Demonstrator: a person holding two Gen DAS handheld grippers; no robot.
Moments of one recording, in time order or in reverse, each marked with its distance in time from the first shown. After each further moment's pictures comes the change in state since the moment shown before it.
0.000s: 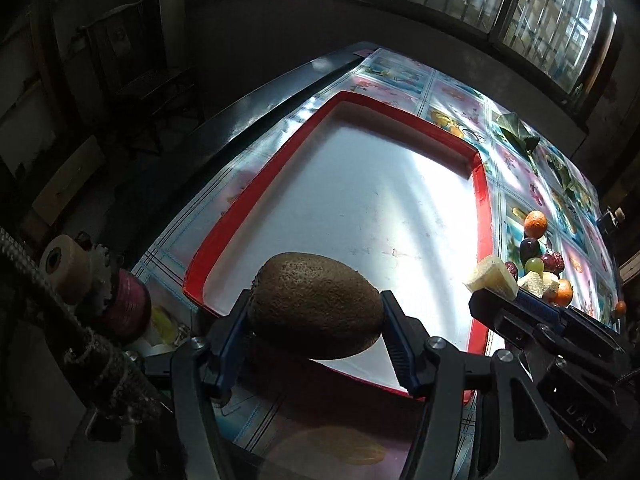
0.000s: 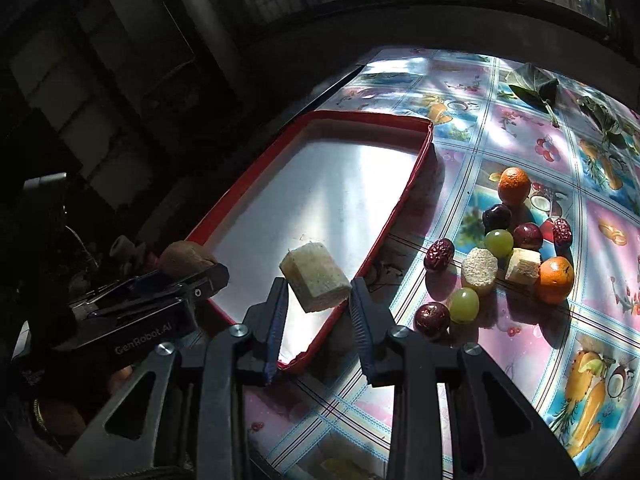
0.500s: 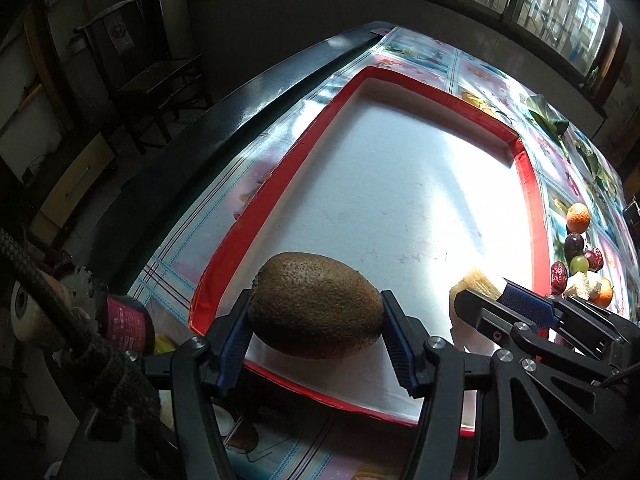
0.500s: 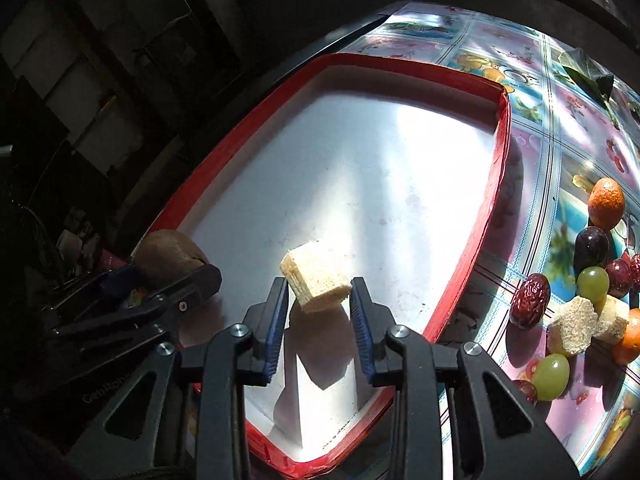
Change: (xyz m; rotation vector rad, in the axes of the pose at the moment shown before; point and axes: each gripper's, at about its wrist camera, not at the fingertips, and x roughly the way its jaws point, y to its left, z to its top) left arm 0.035 0.014 0.007 0.023 0.039 0.065; right arm 0.090 0.015 0.016 -0.042 0.153 -0.019
